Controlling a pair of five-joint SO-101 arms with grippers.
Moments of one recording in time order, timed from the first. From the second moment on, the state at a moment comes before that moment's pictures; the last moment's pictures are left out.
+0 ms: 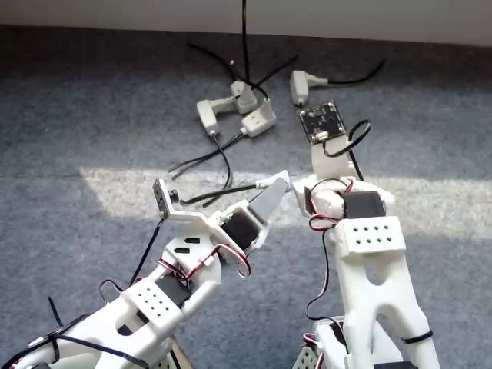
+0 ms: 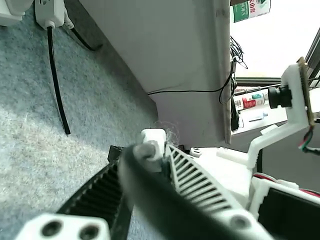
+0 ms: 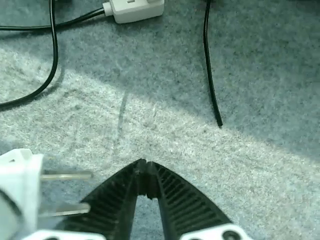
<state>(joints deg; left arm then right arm) 39.1 -45.5 87.1 -31.5 73.1 -9.3 -34.5 41.7 53.6 16.0</state>
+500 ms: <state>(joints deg) 35.5 -45.2 87.0 -31.3 73.0 1.6 -41.8 39.8 65.0 16.0</state>
